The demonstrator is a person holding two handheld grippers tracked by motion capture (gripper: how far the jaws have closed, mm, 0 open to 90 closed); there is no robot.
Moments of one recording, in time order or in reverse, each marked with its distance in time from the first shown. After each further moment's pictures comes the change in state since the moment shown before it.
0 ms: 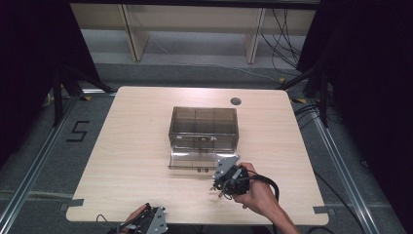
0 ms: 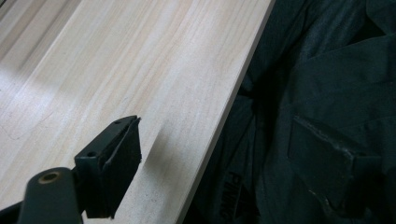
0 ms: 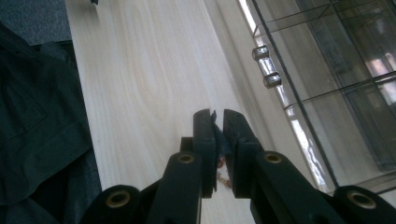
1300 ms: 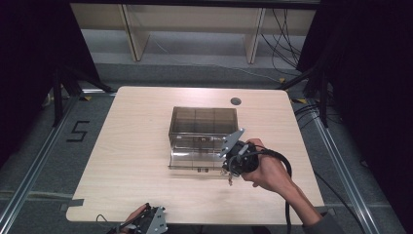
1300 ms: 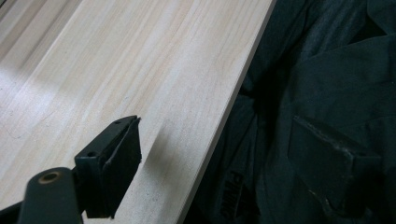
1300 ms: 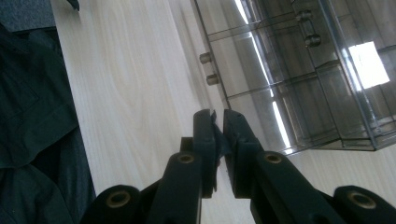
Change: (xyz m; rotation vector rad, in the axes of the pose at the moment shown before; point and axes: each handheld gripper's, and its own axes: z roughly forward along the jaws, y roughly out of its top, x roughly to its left) left arm 0.001 0.000 0.000 -0.004 0.005 -0.003; right arm -0.034 0.035 -0.056 0.113 -0.033 -0.010
